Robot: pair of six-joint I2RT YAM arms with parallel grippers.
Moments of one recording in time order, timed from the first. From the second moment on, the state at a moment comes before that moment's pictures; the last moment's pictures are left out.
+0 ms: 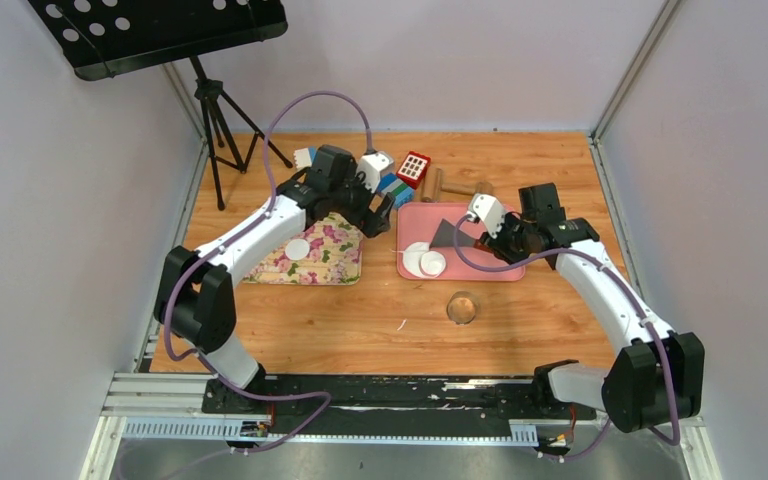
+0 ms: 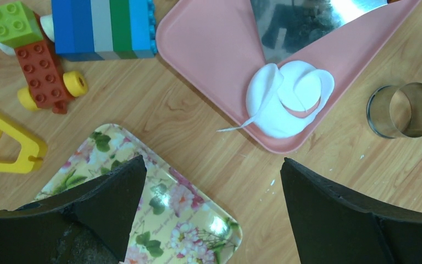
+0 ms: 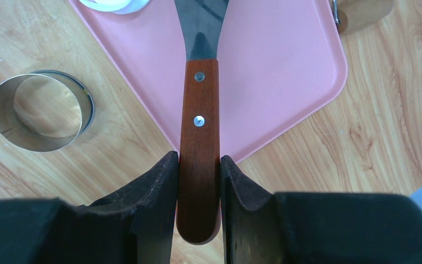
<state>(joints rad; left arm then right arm) -0.52 1.65 1.32 -0.40 0.35 0.17 0.23 1.24 0.98 -0.70 -0.24 -0.79</state>
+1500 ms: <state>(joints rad) -0.49 1.62 1.24 -0.40 0.38 0.17 0.23 1.28 1.05 -0.80 -0.57 -0.84</state>
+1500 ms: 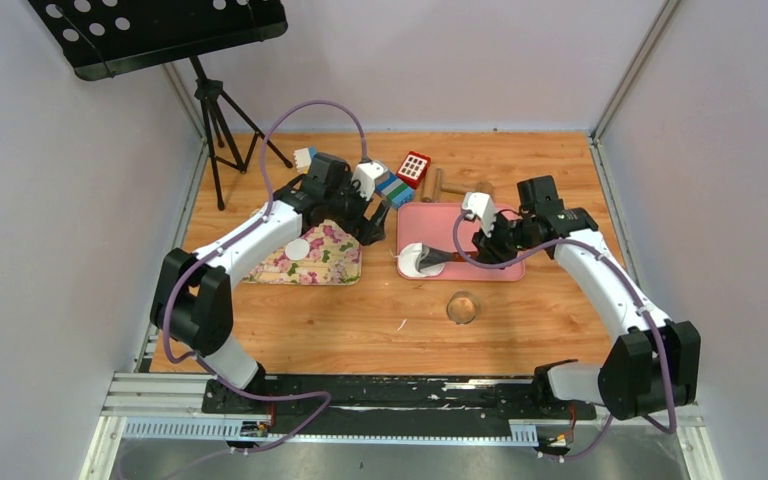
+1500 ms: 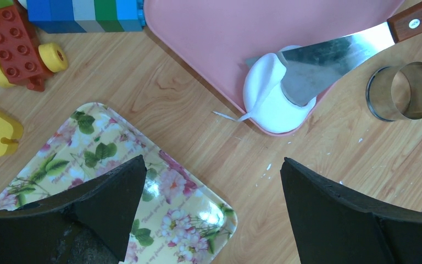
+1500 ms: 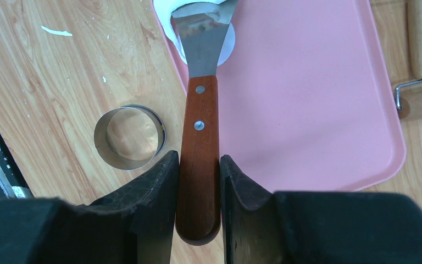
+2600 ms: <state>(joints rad) -0.49 1.61 1.23 -0.40 0.38 0.17 0.01 1.70 1.23 -1.05 -0.99 -1.04</state>
